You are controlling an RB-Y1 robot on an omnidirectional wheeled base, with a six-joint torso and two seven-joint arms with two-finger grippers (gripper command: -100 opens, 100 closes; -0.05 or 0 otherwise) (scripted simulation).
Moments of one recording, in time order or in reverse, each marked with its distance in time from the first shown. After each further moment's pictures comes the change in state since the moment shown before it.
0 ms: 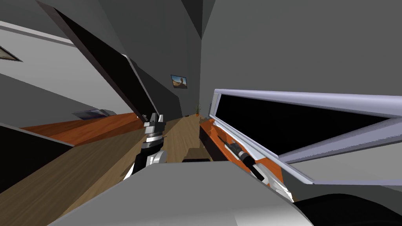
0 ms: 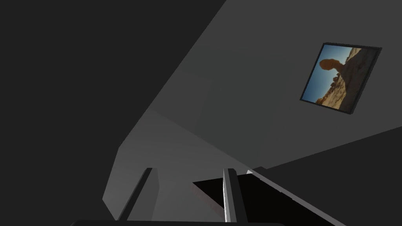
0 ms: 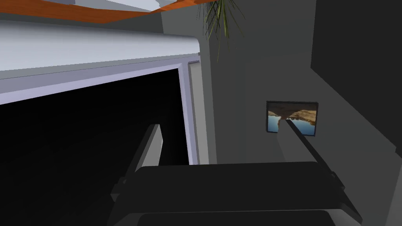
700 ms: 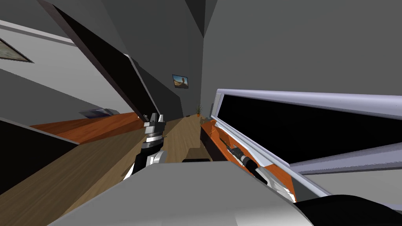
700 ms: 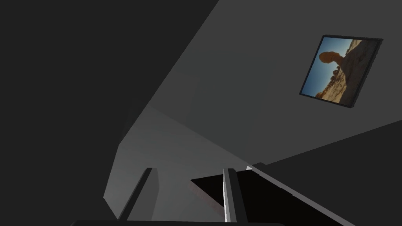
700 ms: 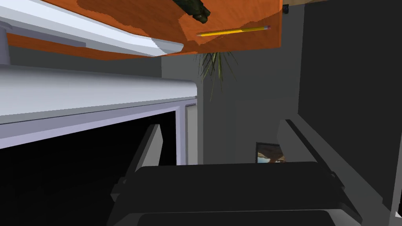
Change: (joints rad) left arm 0.000 0.000 0.000 0.000 0.000 0.000 0.000; right arm -0.037 -0.046 0.040 0.195 0.063 -0.029 0.046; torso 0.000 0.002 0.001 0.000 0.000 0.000
